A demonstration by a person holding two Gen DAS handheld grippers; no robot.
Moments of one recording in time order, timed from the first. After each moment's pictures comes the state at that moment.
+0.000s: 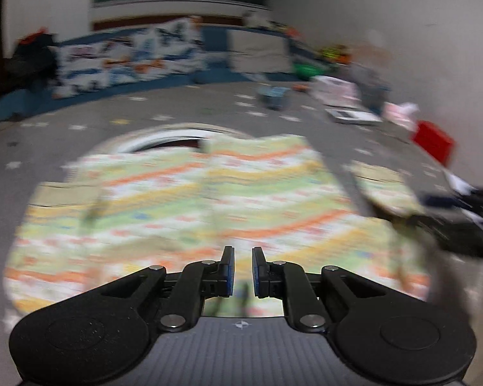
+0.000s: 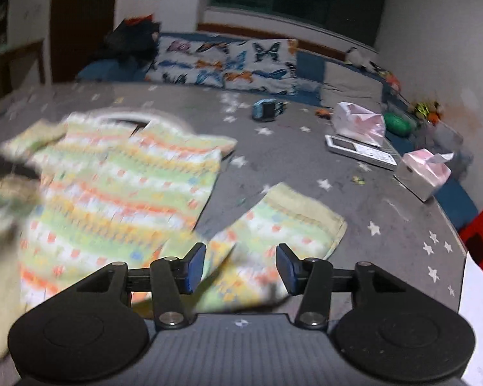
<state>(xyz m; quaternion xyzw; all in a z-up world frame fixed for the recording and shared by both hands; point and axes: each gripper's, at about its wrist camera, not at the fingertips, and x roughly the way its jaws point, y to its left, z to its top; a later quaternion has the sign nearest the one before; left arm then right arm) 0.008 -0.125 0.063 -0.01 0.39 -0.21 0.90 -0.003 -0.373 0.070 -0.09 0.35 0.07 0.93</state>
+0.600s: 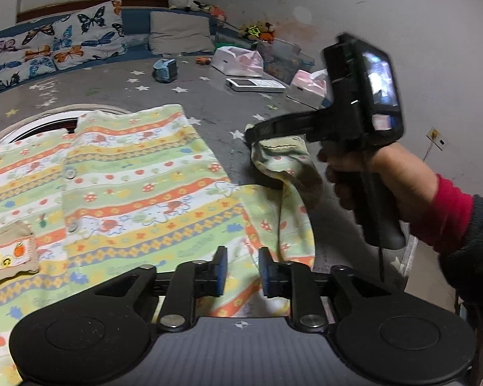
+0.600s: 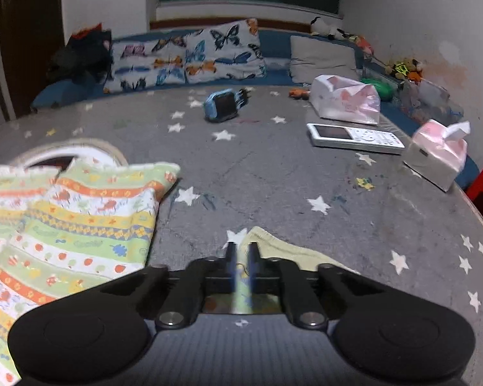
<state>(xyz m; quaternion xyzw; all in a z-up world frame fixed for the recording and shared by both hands) -0.010 -0.193 0.046 0.00 0.41 -0.32 0.86 0.100 -0.396 0.036 -0.02 0.37 0.01 0.93</state>
